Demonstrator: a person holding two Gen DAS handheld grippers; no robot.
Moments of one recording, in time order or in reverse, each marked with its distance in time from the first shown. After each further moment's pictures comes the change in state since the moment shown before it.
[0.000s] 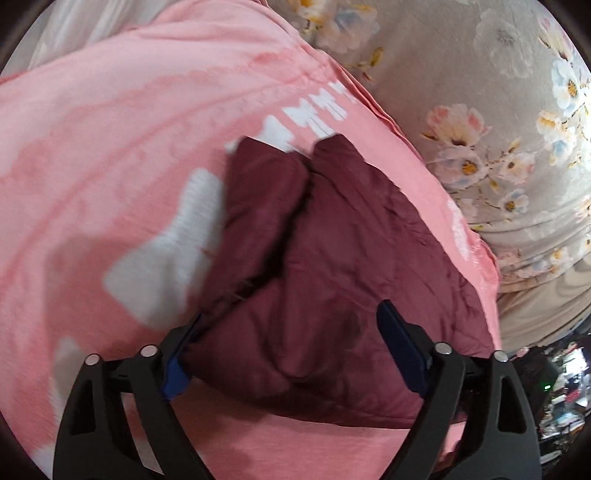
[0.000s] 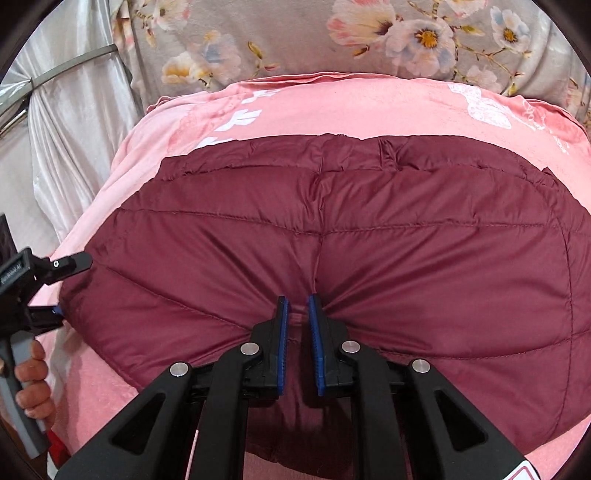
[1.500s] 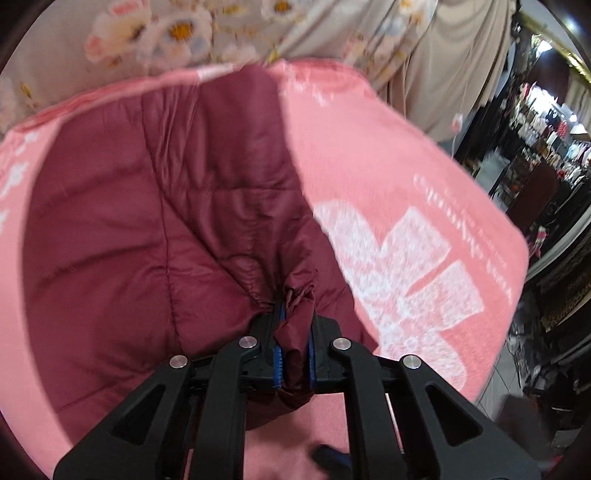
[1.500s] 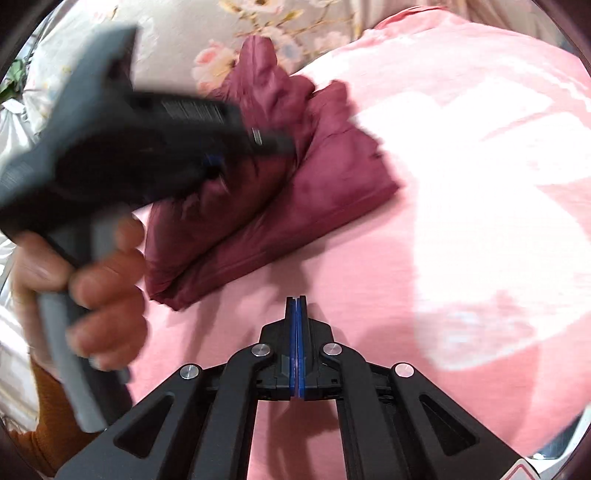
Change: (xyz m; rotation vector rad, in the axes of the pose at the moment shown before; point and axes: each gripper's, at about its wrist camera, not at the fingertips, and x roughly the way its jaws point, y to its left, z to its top) left arm 0.107 -0.377 -0.195 0.850 0.315 -0.139; right arm -0.142 -0.154 -0.123 0.491 -0.101 0.084
